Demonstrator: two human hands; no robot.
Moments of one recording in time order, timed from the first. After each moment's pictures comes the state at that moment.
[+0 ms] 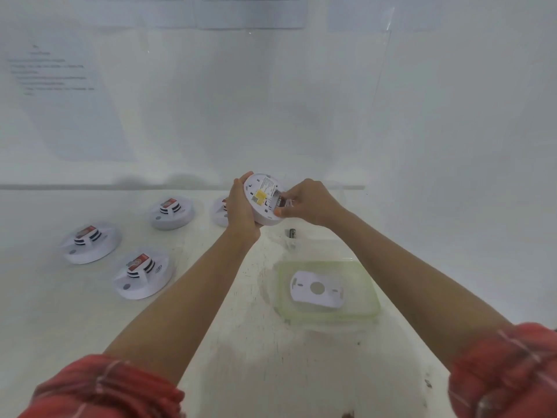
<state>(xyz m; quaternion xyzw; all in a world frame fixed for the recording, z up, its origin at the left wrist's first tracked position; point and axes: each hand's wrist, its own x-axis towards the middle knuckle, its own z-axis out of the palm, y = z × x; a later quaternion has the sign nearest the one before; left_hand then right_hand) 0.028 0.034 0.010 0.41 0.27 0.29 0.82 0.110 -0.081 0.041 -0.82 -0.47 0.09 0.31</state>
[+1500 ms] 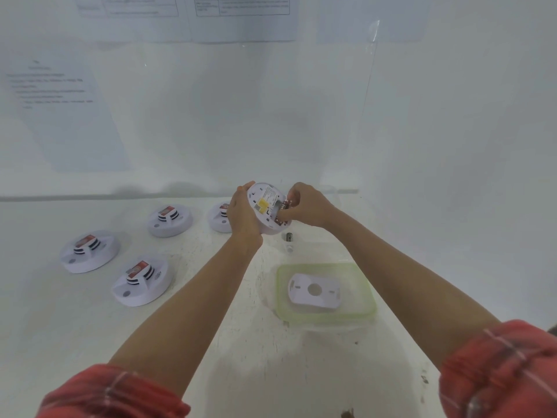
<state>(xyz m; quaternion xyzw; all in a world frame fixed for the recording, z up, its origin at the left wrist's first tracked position) 0.032 0.024 0.004 0.43 0.29 0.36 0.77 0.101 -0.090 0.047 -0.82 -0.39 0.15 0.38</state>
